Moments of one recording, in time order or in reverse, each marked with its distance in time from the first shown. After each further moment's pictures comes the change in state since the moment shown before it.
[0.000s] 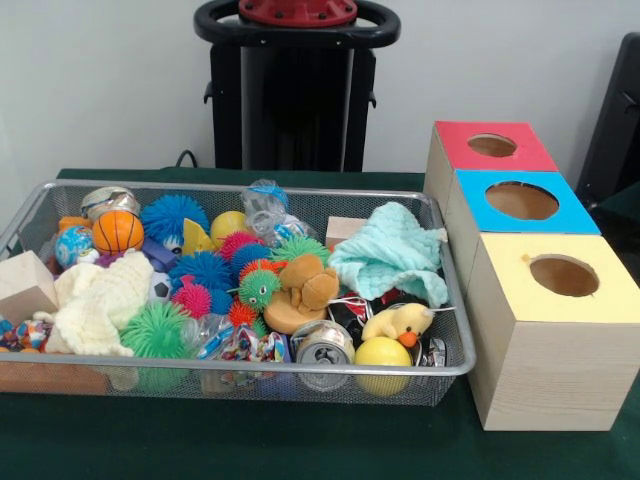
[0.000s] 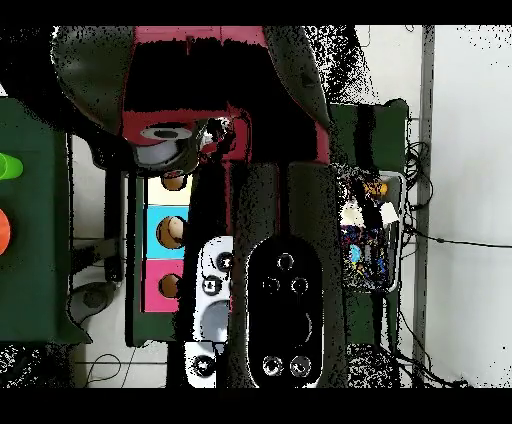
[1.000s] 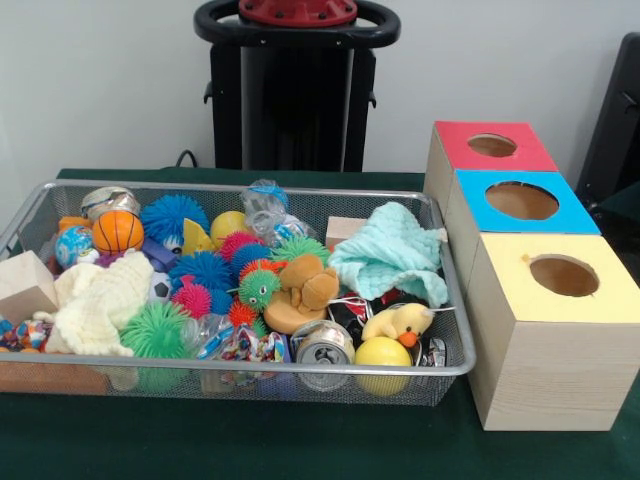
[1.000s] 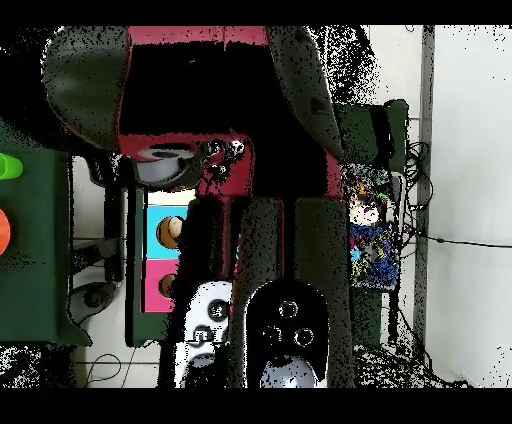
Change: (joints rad) arm 0.013 -0.064 -0.055 0.067 0.010 -0.045 0.000
